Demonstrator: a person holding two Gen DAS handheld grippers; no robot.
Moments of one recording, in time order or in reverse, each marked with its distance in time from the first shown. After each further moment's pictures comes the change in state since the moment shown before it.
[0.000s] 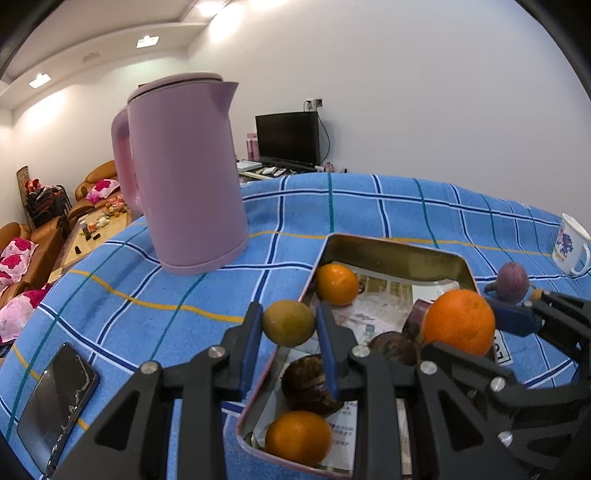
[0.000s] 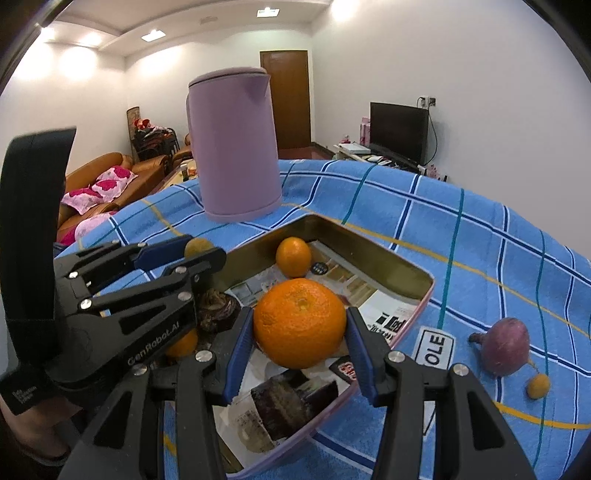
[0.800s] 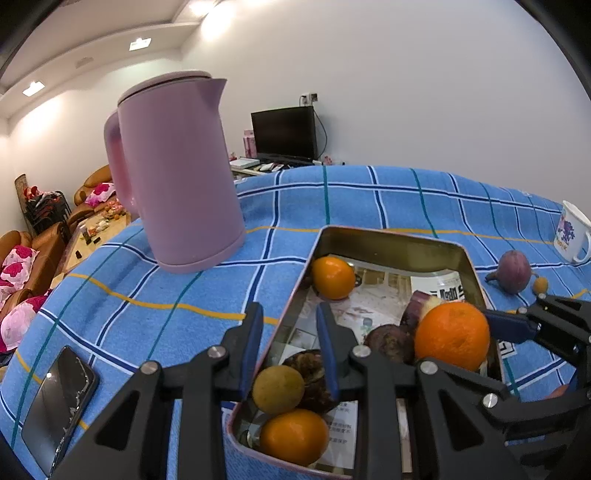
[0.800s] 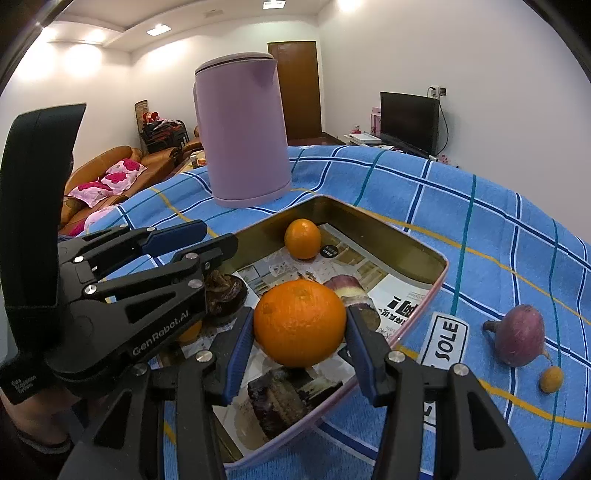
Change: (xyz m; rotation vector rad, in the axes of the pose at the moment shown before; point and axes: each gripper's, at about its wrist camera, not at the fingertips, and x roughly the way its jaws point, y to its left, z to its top) left arm 0.003 -0.007 -0.001 0.027 0.018 0.004; right arm 0.006 -0.002 -0.006 -0.002 0.037 0.048
